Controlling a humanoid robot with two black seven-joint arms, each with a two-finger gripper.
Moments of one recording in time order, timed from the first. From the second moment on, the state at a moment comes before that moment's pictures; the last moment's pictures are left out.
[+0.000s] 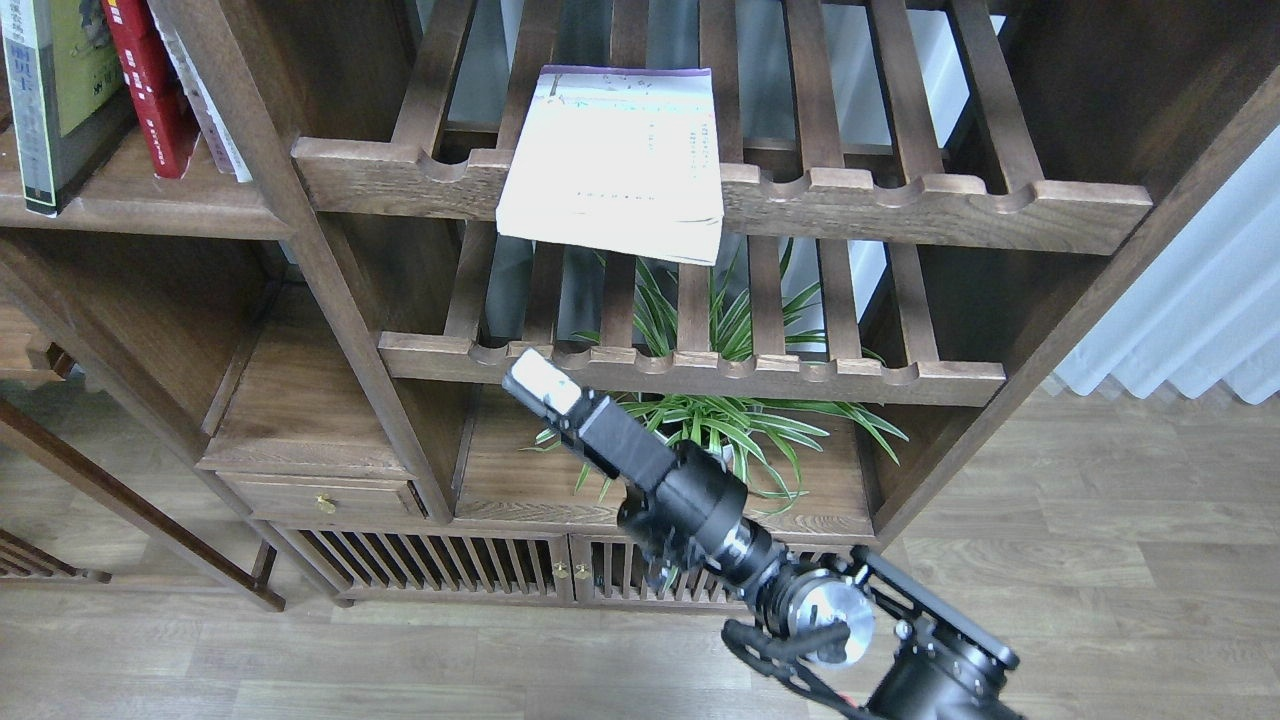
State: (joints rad) left arm 0.34 0.33 -2.04 -1.38 0.10 -0.49 0.29; right arm 0.25 0.02 0.80 1.47 0.00 0.55 0.02
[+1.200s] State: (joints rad) left arm 0.34 0.33 -2.05 -1.38 0.08 -0.49 0.28; right arm 0.36 0.02 0.92 1.47 0.07 0.29 0.07
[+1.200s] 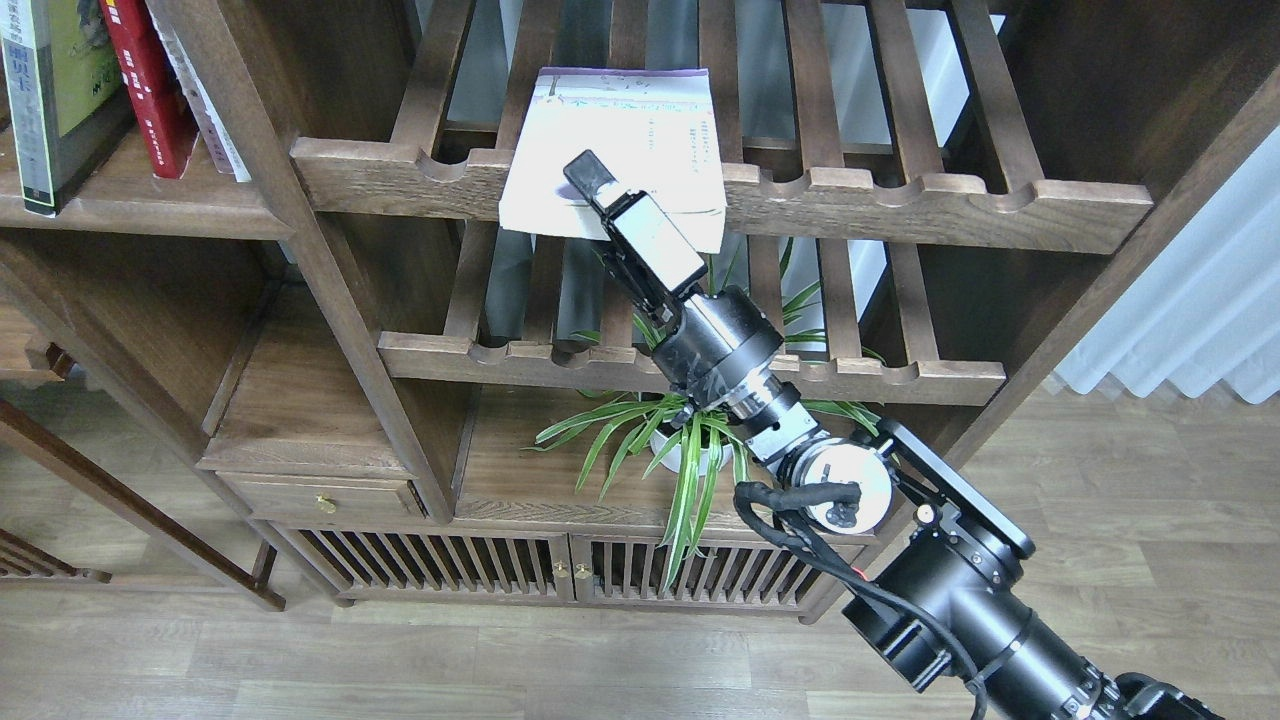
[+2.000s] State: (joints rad) left arm 0.42 0.34 -1.96 -1.39 -0.05 -0.49 0.28; right arm 0.19 0.01 0.85 1.60 0.14 0.41 0.06
